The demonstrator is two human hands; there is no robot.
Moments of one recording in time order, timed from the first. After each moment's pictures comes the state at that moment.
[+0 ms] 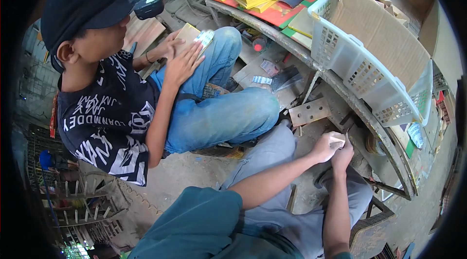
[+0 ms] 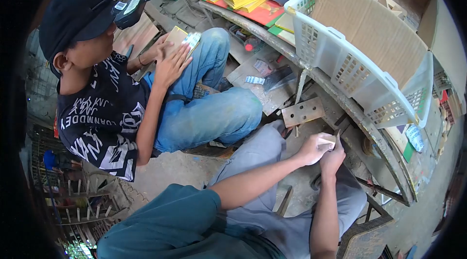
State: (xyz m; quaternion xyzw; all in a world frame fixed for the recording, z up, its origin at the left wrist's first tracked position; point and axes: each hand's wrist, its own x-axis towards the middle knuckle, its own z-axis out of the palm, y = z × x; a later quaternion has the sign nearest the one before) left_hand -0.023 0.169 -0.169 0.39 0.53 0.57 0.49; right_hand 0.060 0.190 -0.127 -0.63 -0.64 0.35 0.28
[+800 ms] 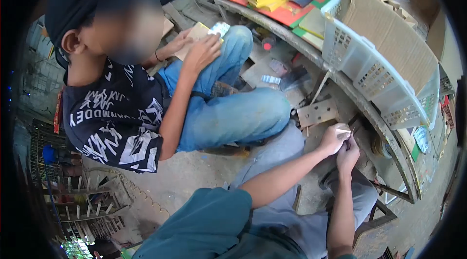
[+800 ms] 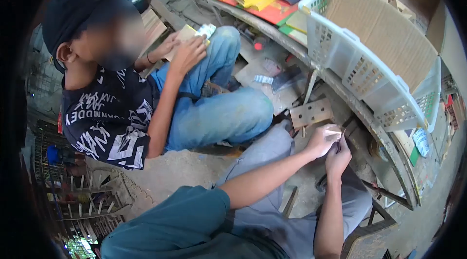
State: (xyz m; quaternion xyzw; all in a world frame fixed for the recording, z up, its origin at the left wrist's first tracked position) left_hand -0.037 0.186 -0.159 0.35 0.56 0.59 0.47; right_hand 0.051 0.187 -0.128 -0.60 -0.66 0.33 0.32
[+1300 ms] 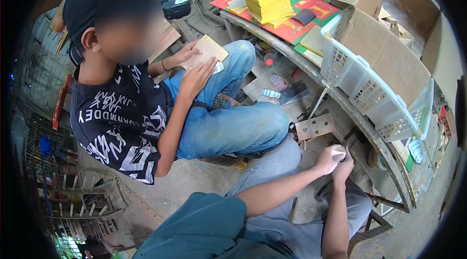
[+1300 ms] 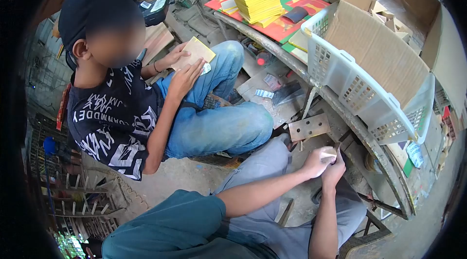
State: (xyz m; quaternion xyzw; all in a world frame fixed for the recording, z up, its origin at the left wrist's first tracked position) left_hand -0.022 0.167 -0.164 0.34 0.60 0.57 0.45; right_hand 0.051 0.185 -0.134 -0.59 -0.66 0.34 0.31
